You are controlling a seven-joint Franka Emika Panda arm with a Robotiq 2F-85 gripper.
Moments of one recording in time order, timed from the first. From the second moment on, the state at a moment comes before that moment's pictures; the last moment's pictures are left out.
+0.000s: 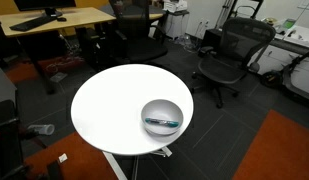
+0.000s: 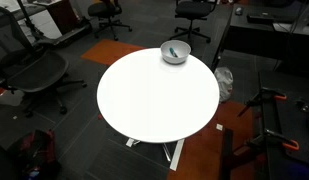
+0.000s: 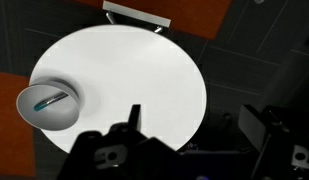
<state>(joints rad) 0.08 -0.93 -0.13 -2.70 0.02 1.98 -0.29</state>
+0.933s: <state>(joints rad) 0.07 -0.88 -0.15 -2.66 0.02 2.00 -0.29</state>
